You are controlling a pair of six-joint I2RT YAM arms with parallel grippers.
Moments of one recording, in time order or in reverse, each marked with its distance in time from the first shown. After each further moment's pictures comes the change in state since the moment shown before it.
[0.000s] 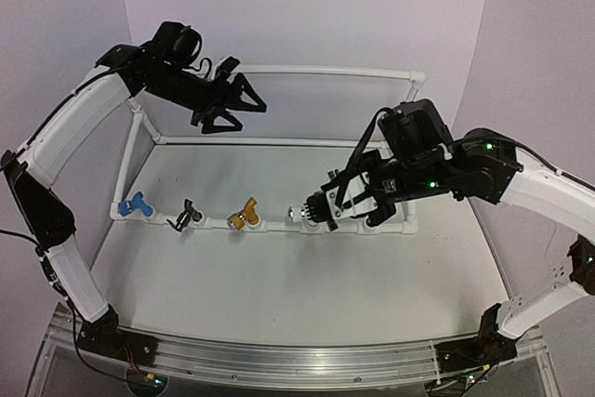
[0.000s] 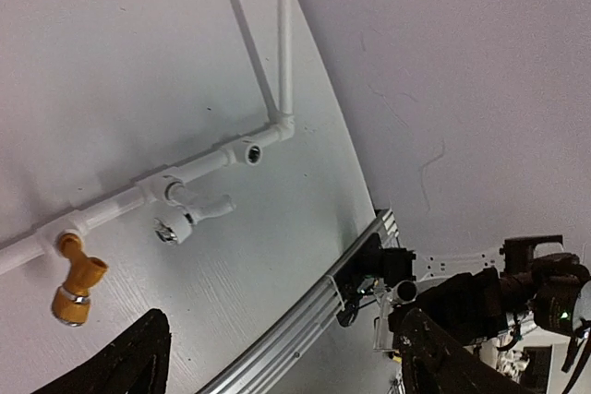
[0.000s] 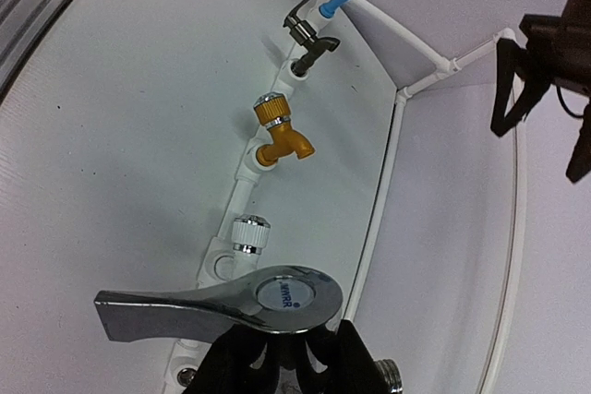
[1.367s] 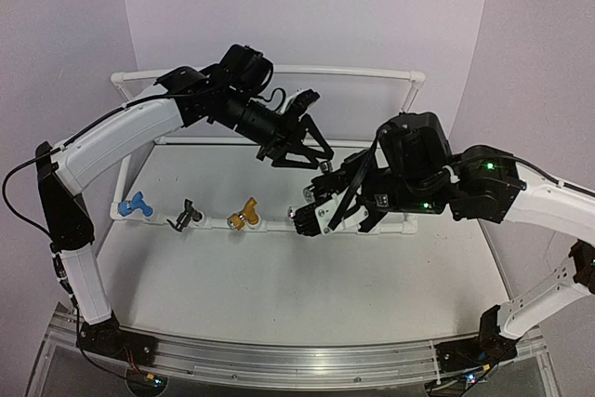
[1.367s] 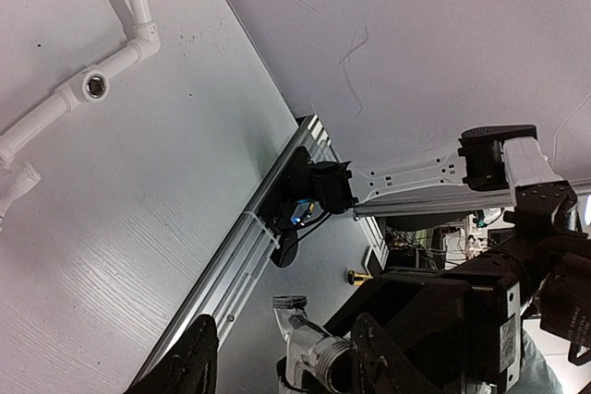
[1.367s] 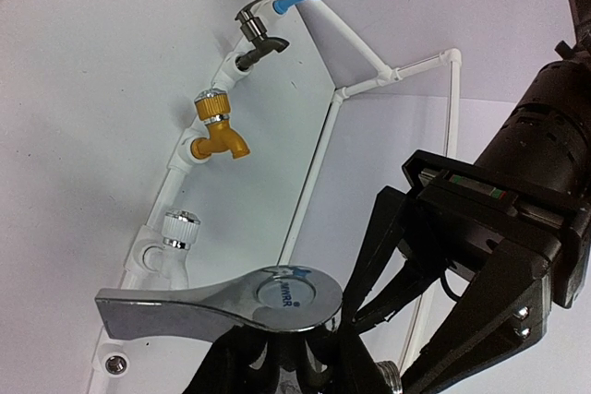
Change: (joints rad) left arm -0.301 0.120 -0.034 0.197 0.141 -0.081; right arm 0.119 -0.025 -0.062 0.167 0.208 -0.132
